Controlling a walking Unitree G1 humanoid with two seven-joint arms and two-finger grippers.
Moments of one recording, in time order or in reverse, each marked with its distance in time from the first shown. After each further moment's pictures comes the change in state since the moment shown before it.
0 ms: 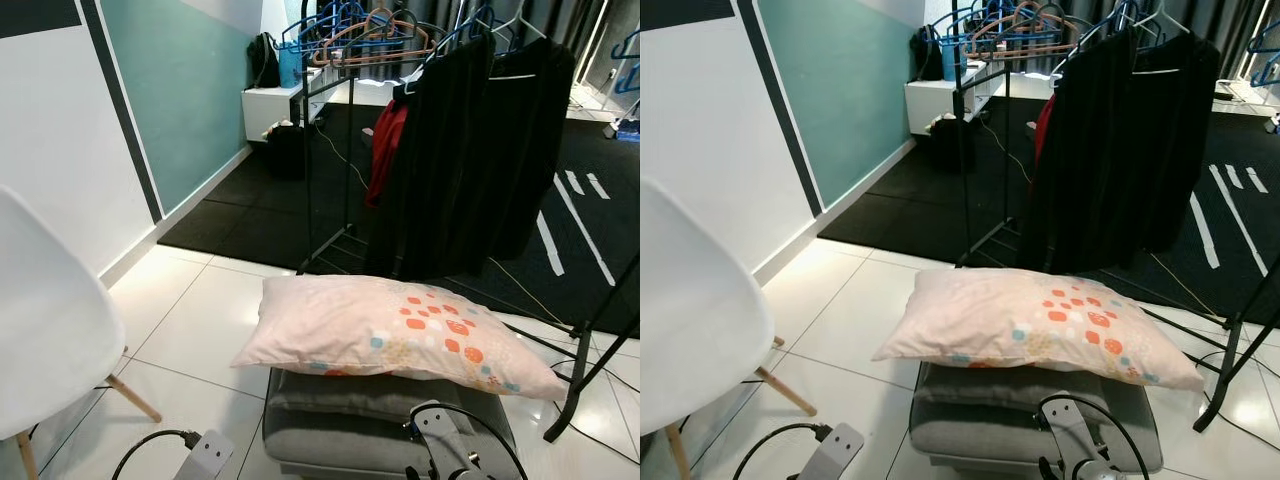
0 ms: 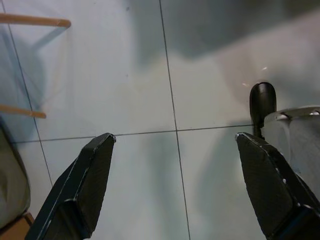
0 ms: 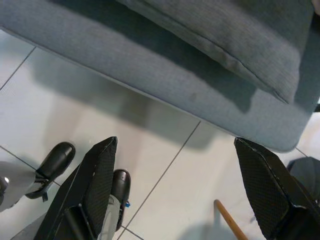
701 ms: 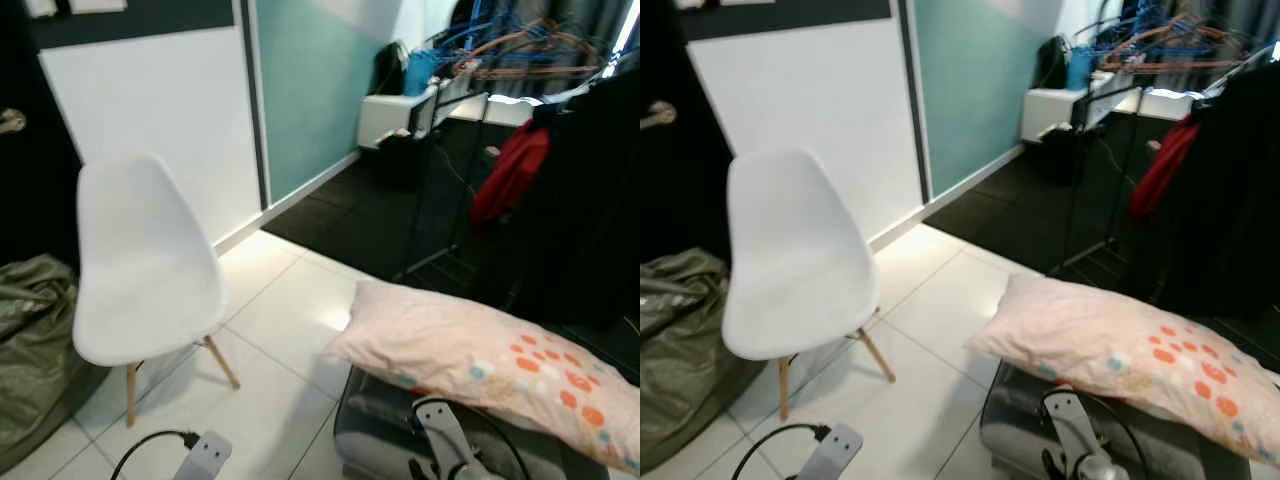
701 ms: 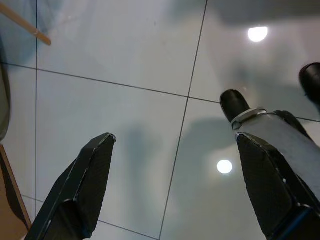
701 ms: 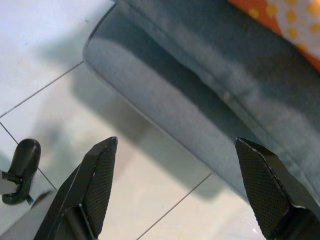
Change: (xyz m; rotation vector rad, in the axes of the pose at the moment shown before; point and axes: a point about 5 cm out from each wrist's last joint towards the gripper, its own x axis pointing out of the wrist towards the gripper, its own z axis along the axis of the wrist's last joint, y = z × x) left arm -0.001 0.006 -0.003 0.001 0.008 0.005; right arm 0.002 0.001 0.008 0.006 -0.023 -0.030
